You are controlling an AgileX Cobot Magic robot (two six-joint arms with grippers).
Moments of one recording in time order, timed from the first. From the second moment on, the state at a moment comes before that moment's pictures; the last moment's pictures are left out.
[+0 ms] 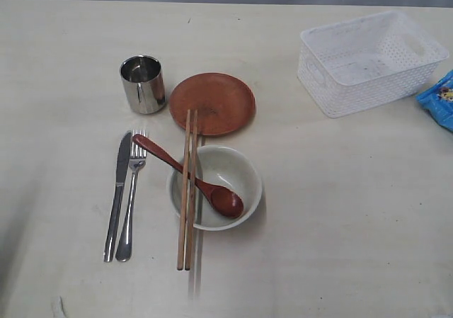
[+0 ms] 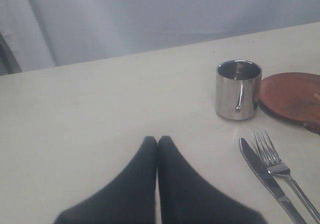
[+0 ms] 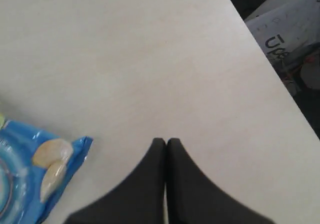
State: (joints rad) left arm -0.17 0.00 0.00 0.06 0.32 0.04; right arm -0.41 1.79 -1.08 -0.83 0.46 0.69
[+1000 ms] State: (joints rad) left arm -0.17 0.00 0.00 0.06 0.32 0.04; right arm -0.42 2.00 -1.20 0.16 0.77 -0.31
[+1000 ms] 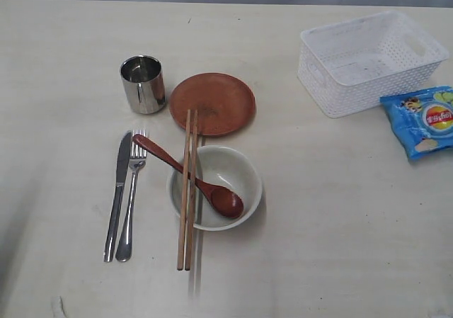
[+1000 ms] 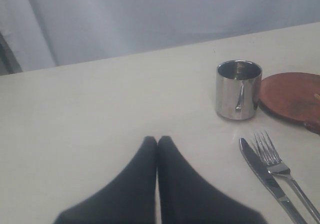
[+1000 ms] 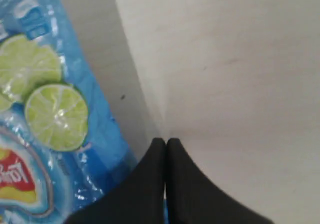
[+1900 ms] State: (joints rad) left arm -0.17 0.00 0.00 0.06 0.32 0.04; right arm -0.08 1.68 -0.96 0.14 0.87 -0.39
